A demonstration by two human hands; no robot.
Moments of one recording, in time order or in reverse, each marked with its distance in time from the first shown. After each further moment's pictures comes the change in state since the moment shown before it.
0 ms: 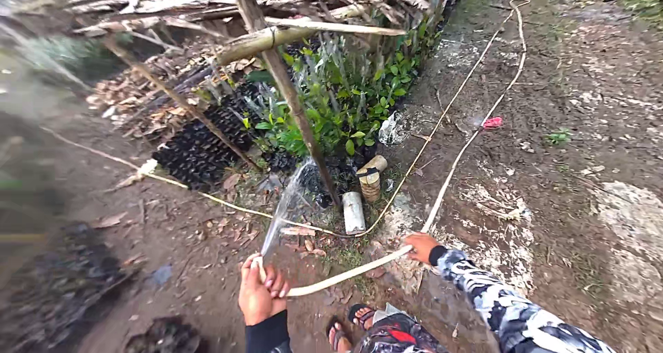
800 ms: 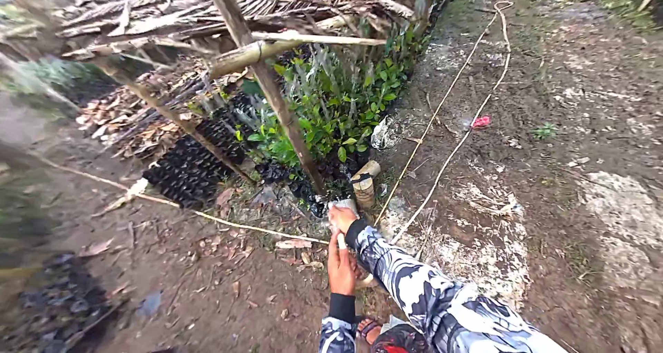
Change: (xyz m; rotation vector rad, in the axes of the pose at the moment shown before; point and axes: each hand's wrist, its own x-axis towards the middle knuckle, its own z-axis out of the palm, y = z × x) left_hand -0.034 -0.138 0.116 0.376 -0.322 -0.107; right_hand 0.051 -0.221 -0.128 1.317 0.277 0.096
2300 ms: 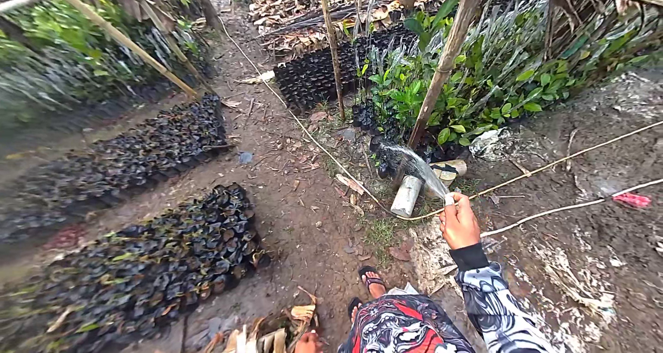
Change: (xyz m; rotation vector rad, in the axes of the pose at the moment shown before) left_hand -0.365 -0.225 -0.278 0.274 0.780 -0.992; right_hand -0.159 0.059 0.023 -0.526 0.167 -0.432
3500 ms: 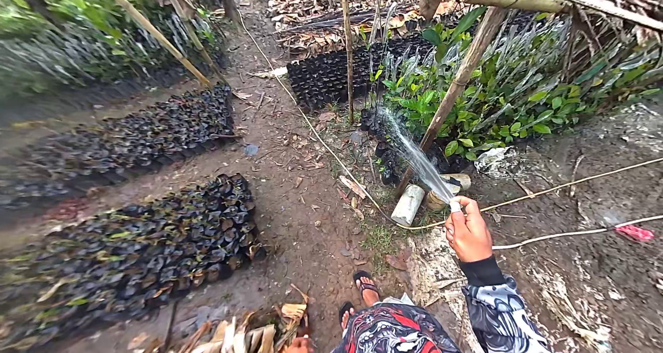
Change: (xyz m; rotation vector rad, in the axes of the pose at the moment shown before) left_hand 0.000 -0.019 0.005 -0.023 0.010 -0.003; right_hand -0.011 -0.033 -0.008 0.117 -0.094 -0.166
